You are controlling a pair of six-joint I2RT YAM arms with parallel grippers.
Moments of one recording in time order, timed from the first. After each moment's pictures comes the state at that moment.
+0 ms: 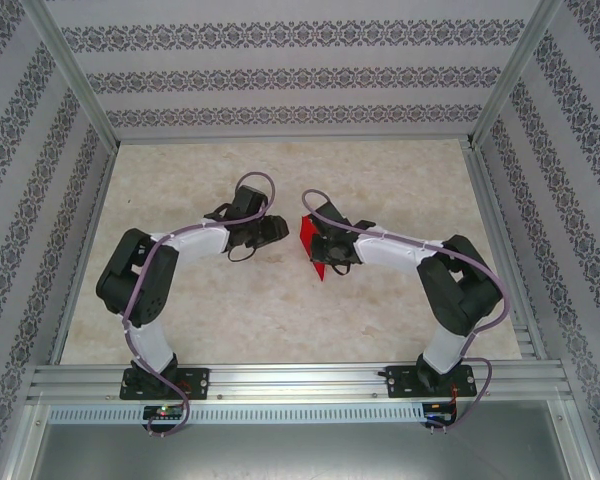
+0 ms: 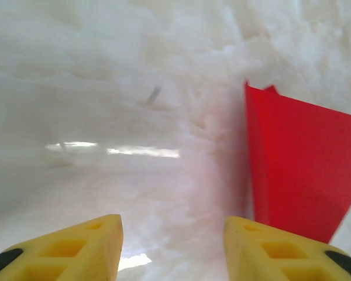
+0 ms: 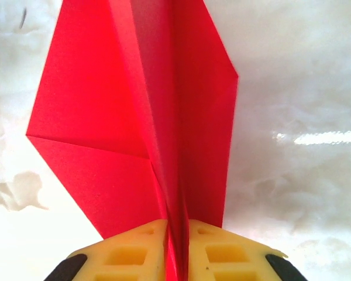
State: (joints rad) left arm -0.48 1.79 1.07 -0.19 0.21 -0.80; right arm 0.67 1.75 1.06 -0.43 0.06 0.73
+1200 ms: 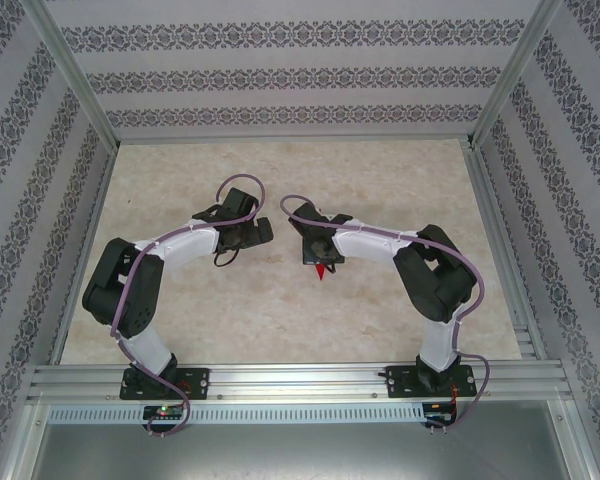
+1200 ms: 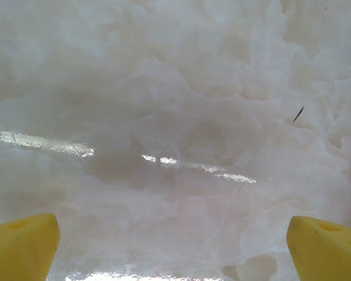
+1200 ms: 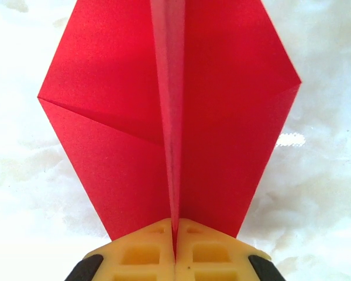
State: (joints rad) left arm -0.46 1.71 1.05 -0.39 -0.07 -0.72; right arm 0.73 1.89 1.22 -0.60 0.22 0.68
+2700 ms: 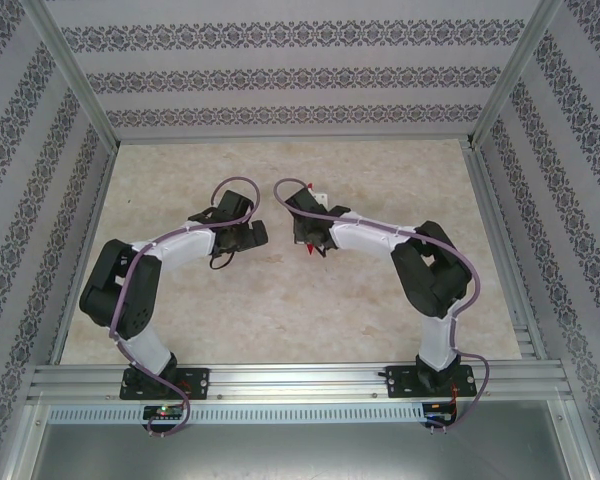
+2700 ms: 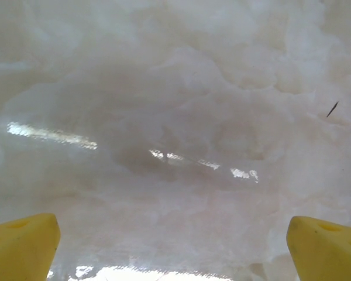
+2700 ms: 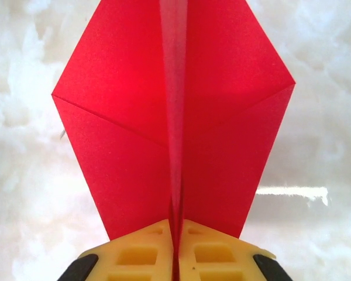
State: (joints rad) left arm -0.43 1.69 1.01 -0.41 -0.07 -0.72; right arm 0.70 1.95 1.34 -0.43 0.28 0.61
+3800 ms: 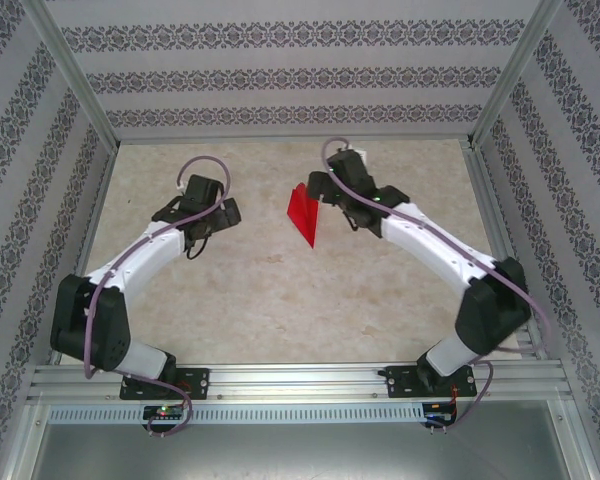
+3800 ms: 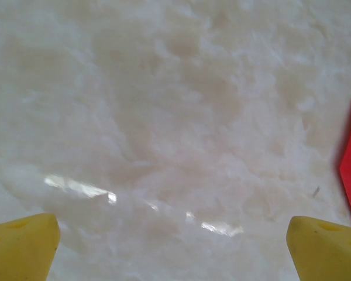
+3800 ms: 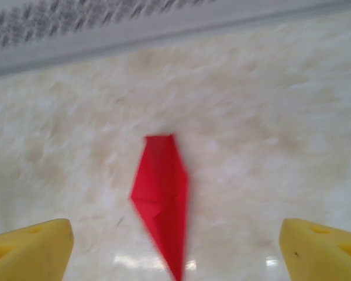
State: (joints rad) left arm -0.30 1.44 1.03 -0.49 -0.22 -0.60; right arm 0.57 1.53 1.29 -0.44 0.33 0.51
